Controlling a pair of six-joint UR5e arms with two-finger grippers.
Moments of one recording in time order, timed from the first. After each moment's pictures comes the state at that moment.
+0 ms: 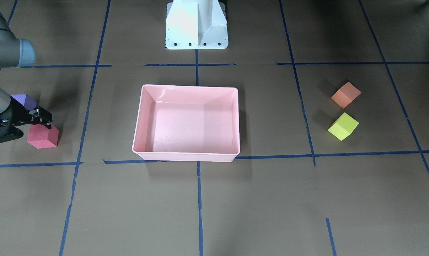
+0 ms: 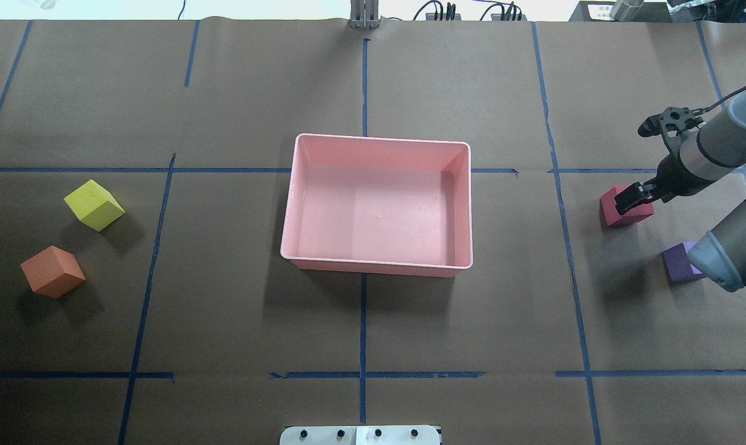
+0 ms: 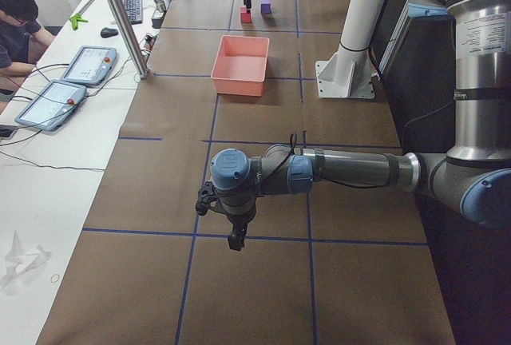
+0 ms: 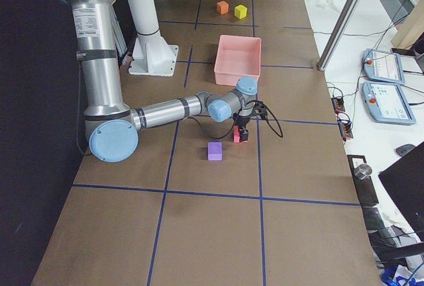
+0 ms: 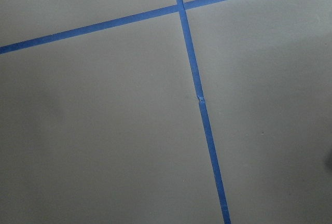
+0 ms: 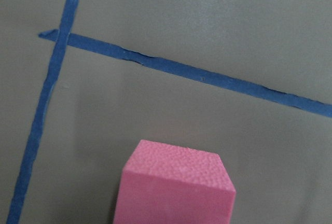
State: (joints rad) left arm -1.59 -1.44 -1.75 -1.43 -2.33 0.30; right arm 0.96 -1.46 1.64 -1.27 2.16 0.50
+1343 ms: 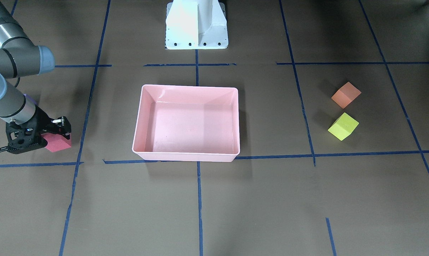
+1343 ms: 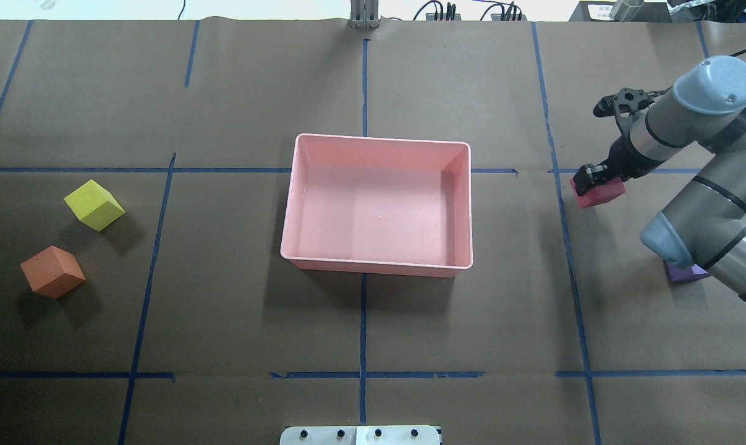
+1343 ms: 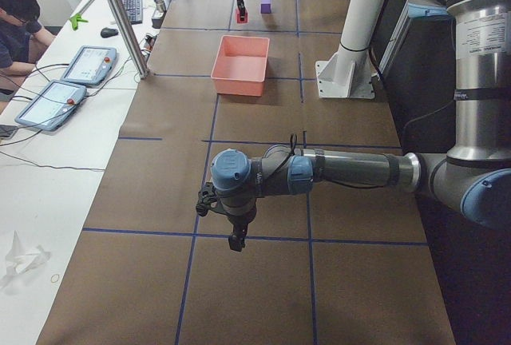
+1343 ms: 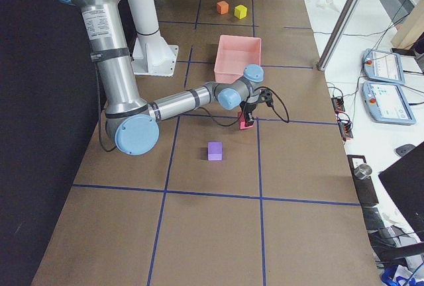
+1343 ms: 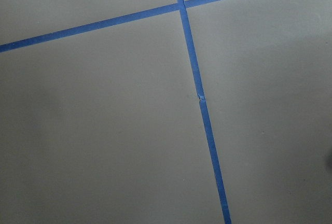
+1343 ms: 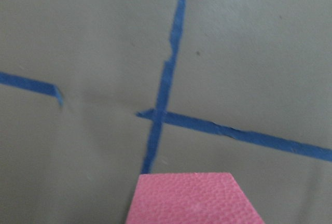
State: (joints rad) left arm -1.59 -1.44 -1.75 -1.43 -2.33 0.30; right arm 0.93 -1.29 1.60 -1.29 2.16 0.66
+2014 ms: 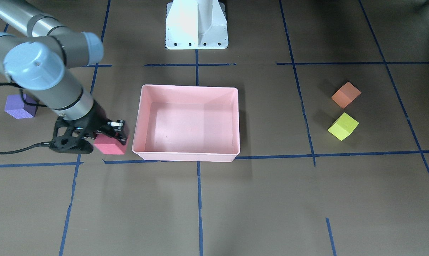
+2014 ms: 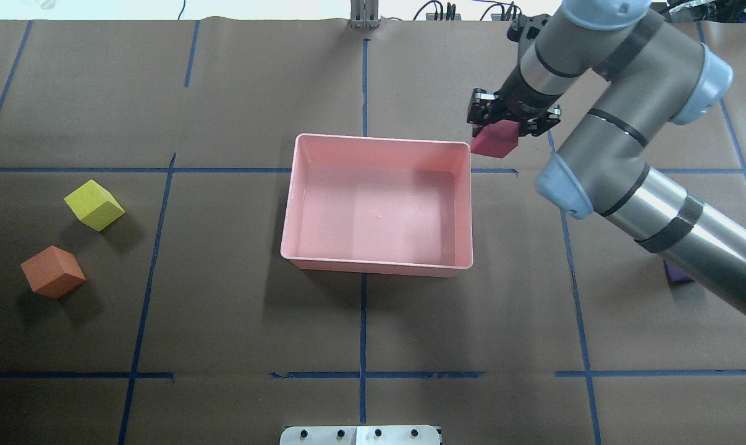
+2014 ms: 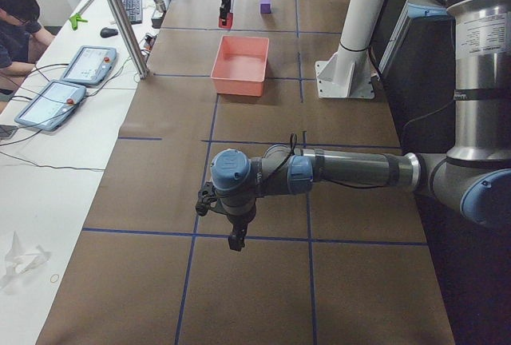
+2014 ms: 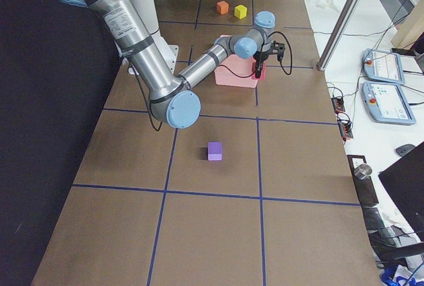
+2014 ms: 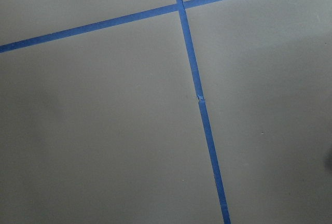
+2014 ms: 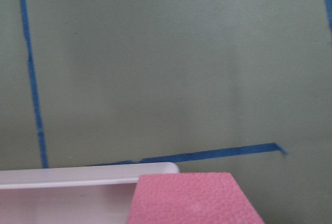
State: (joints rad) left arm -1.59 -1.44 -1.75 -1.43 -2.33 0.30; right arm 0.85 -0.92 1.62 -1.51 2.13 1.17
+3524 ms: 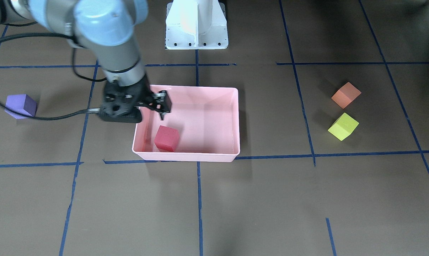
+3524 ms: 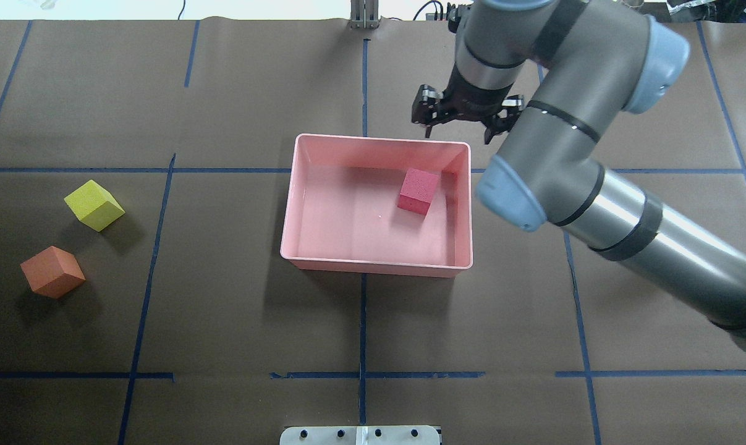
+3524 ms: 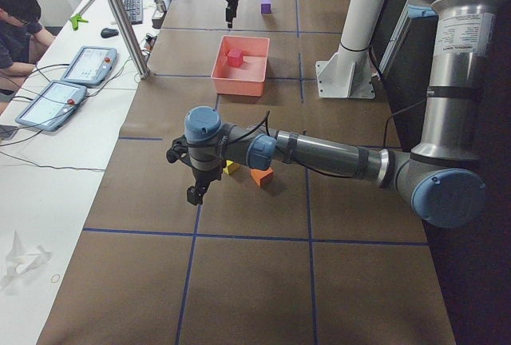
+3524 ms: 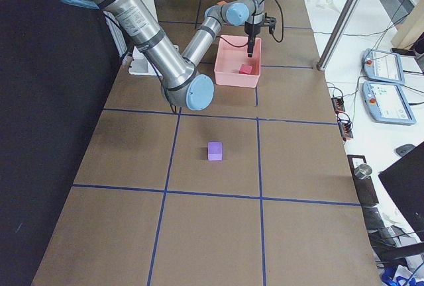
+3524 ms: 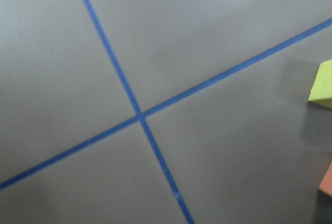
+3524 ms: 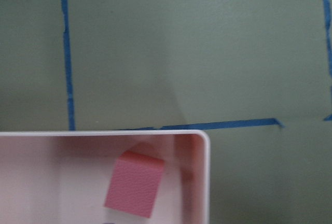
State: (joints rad) left arm -1.41 -1.62 -1.71 -1.72 -2.34 0.18; right arm 0.86 -0.84 1.73 -1.82 2.09 0.98
